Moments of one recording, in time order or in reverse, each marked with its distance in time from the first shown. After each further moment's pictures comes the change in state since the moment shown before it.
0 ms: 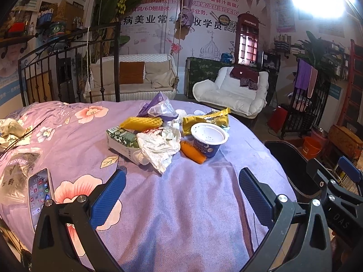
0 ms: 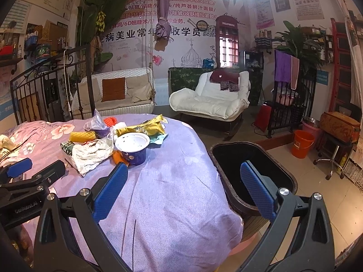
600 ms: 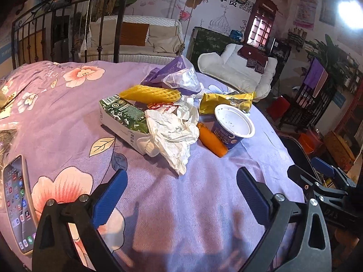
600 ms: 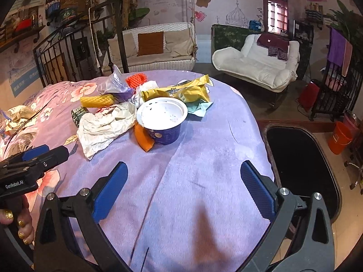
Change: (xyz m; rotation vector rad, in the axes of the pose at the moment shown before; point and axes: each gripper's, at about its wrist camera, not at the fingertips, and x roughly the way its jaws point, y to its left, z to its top) left arm 0.080 0.052 0.020 -0.143 0.225 -0.084; right arm 0.117 0.032 0.021 -0.122 0.303 0.250
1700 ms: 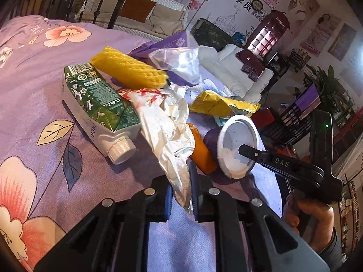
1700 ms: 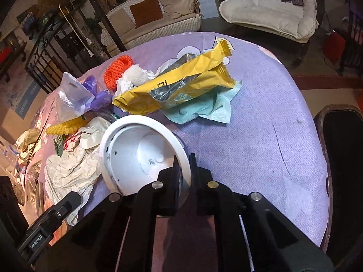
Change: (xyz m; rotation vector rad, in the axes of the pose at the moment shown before) left arm 0.048 0.007 0.014 -0.193 0.057 -0.170; right arm 0.121 -0.021 0.058 0.191 0.278 0.169
